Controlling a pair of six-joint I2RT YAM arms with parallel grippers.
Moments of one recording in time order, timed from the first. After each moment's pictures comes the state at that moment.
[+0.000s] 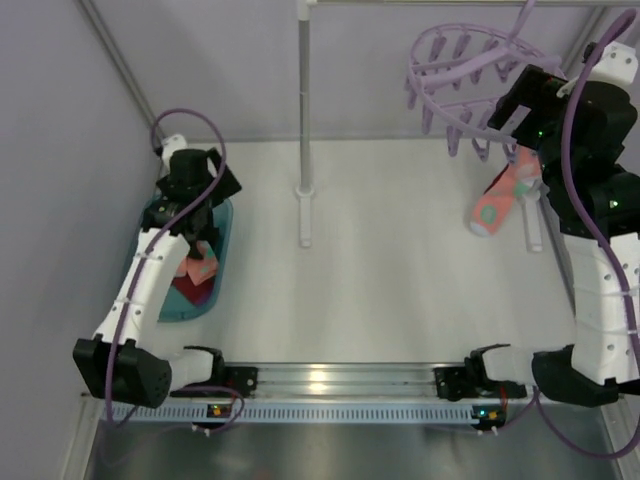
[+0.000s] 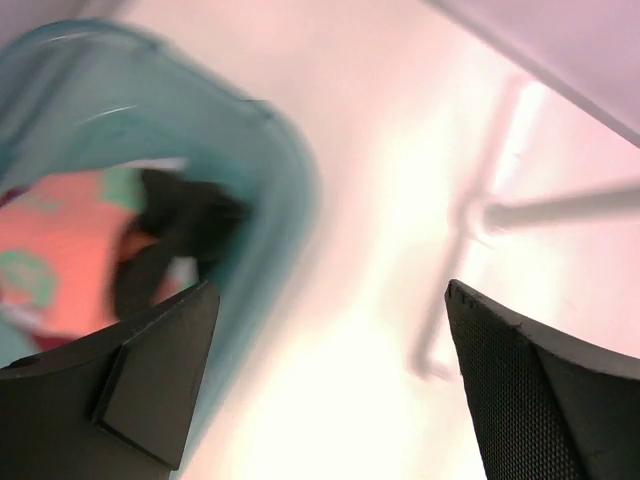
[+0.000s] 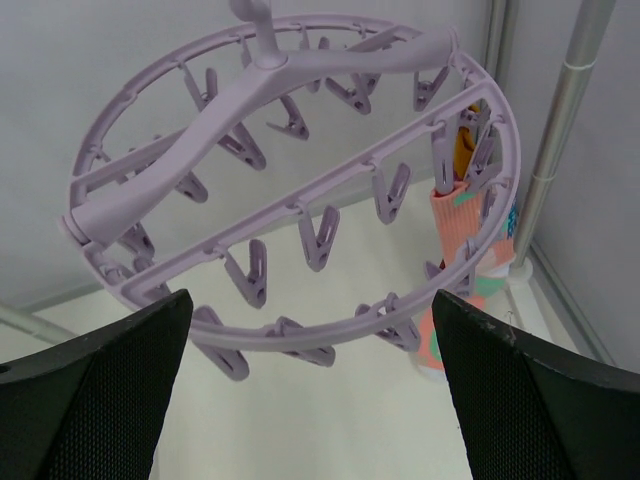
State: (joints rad) left arm -0.04 1.20 1.20 -0.60 -0.31 -0.56; right arm 0.22 1.24 1.96 -0.85 0.40 0.30
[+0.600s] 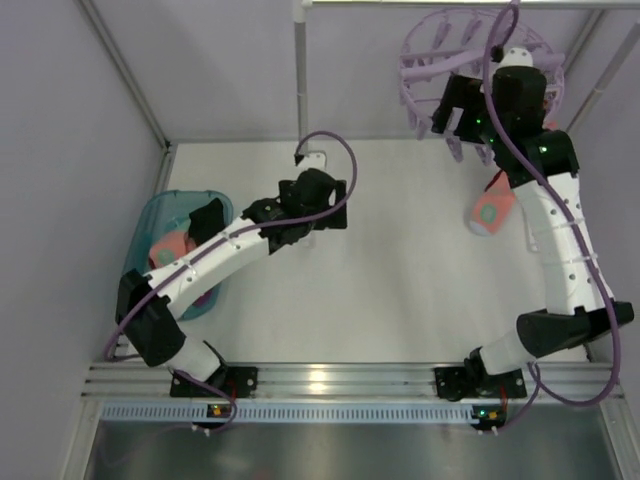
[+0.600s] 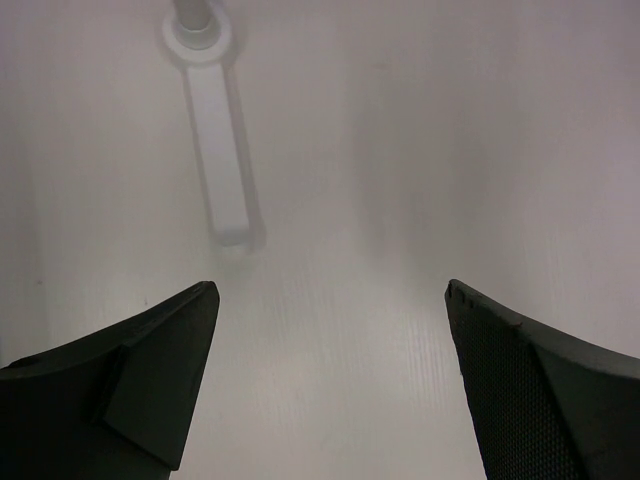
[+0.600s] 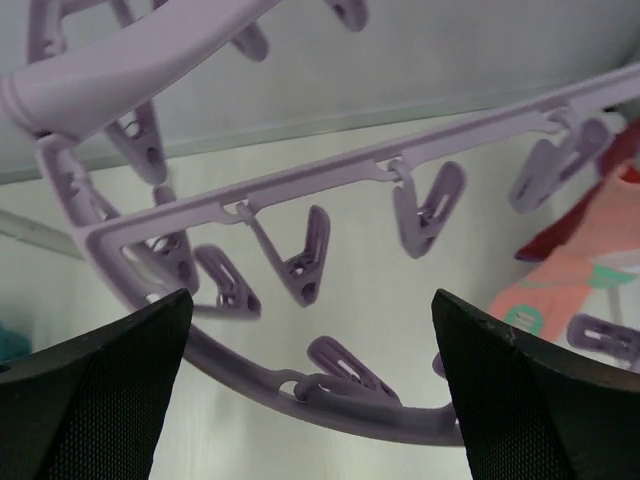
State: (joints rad) left arm -0.74 1.48 1.36 -0.58 -0.41 -0.55; right arm 0.24 1.47 1.94 -0.83 0.20 0.28
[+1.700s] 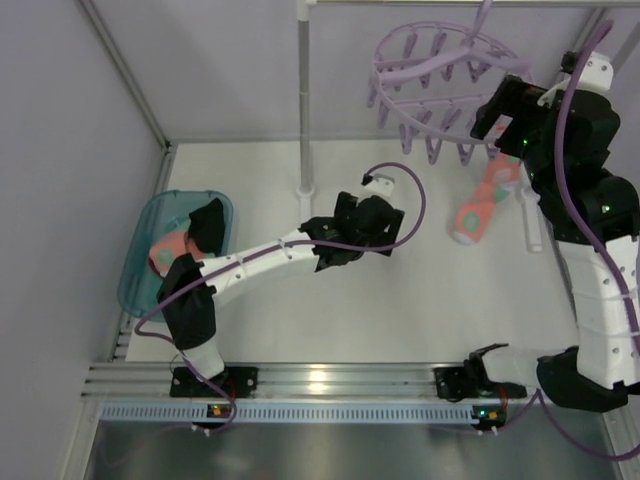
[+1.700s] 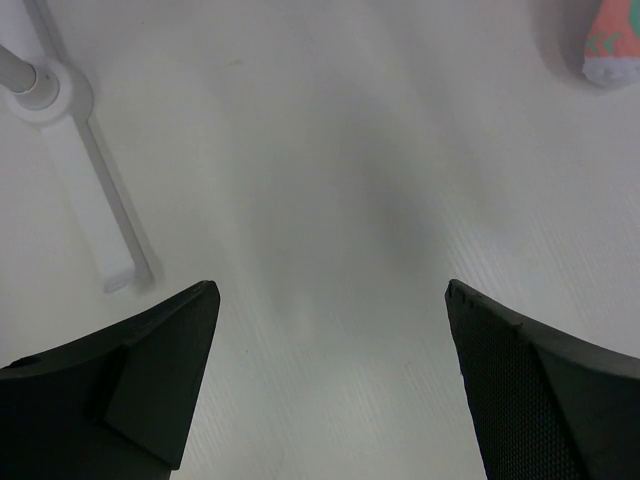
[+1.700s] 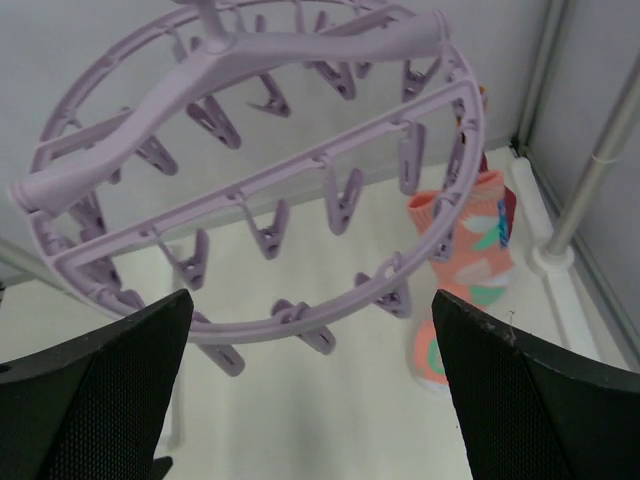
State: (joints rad) left arm -1.03 1.73 1.49 -0.47 -0.52 -0.41; right arm 0.34 1.26 1.95 -0.85 0.39 0.32
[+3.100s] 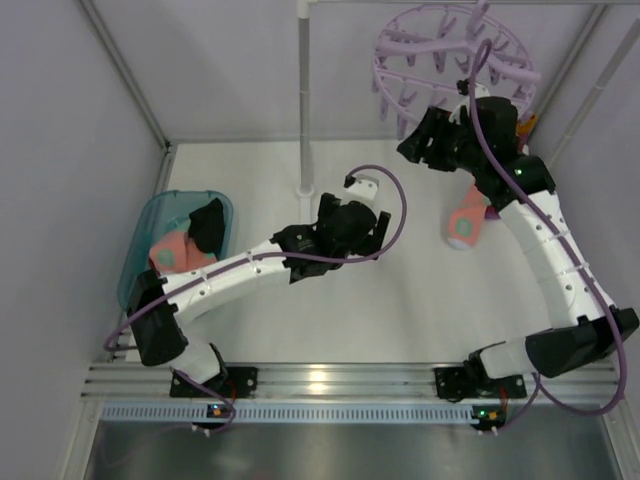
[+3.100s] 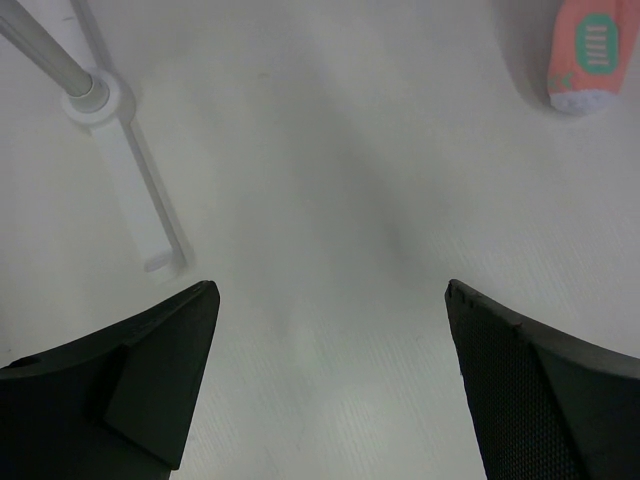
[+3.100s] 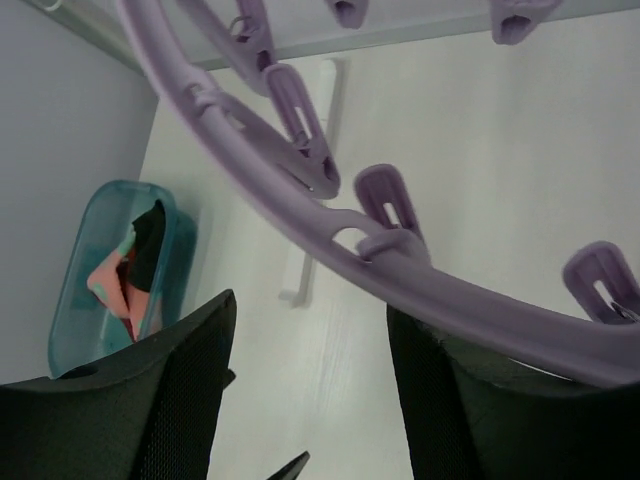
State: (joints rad) left arm -1.06 1.55 1.38 -0.46 -0.55 -0.39; right arm 0.32 1.38 1.64 -0.65 -0.13 0.48
